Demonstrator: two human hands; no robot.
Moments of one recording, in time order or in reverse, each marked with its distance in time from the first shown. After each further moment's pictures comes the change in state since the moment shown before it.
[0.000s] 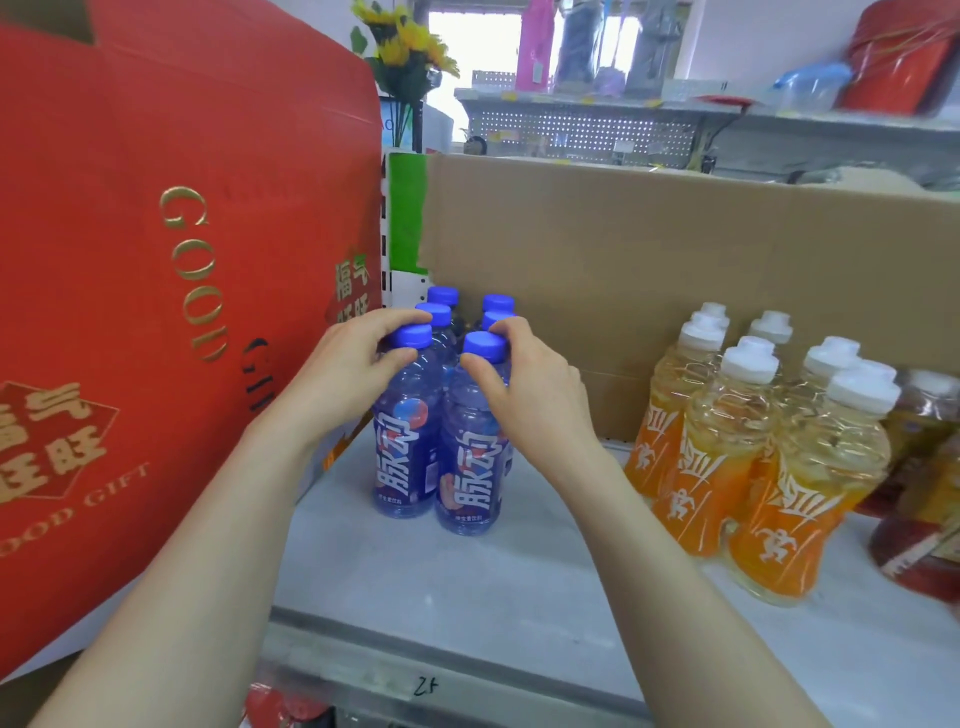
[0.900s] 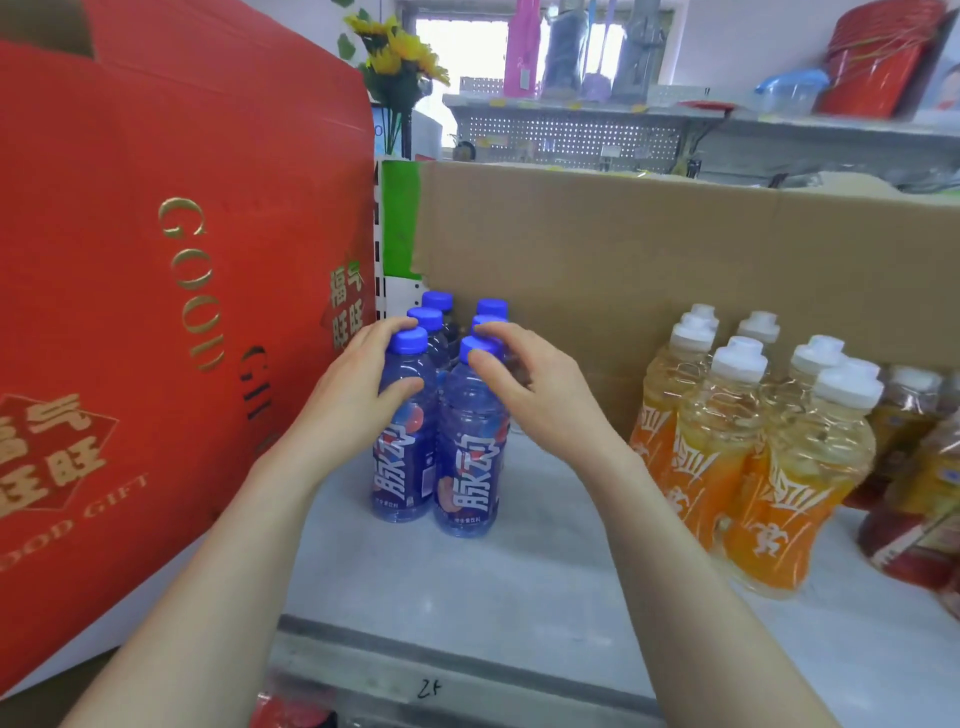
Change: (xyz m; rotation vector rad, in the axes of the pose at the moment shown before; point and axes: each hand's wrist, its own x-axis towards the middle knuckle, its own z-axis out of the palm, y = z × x) left_hand -0.011 -0.014 0.018 0.005 0.028 0.009; right_hand 0.004 0.022 -0.007 0.278 -0.027 -0.136
